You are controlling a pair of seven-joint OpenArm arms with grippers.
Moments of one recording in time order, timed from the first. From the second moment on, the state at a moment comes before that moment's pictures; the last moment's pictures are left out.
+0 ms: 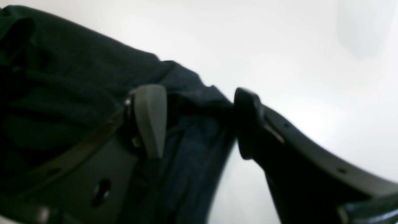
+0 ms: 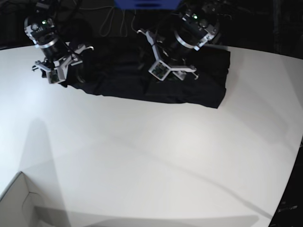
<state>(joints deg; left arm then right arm) 24.4 -7.5 24.6 113.4 3.9 -14.8 33.1 -27.6 -3.1 27.9 109.3 -1.0 39.9 -21.8</state>
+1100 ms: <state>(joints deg) 23.5 -8.2 -24.0 114.1 -10.9 -15.4 33.9 -20.5 -9.3 34.2 107.6 -0.4 39.9 -46.9</state>
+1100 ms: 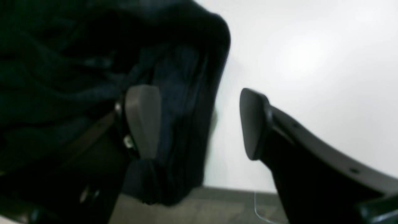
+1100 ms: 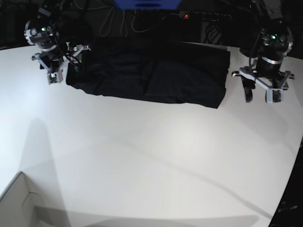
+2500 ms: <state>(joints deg) 24.6 -8.2 -27.2 113.3 -10.6 -15.4 33.6 -16.3 -8.9 28.2 101.2 13.1 39.7 -56.3</state>
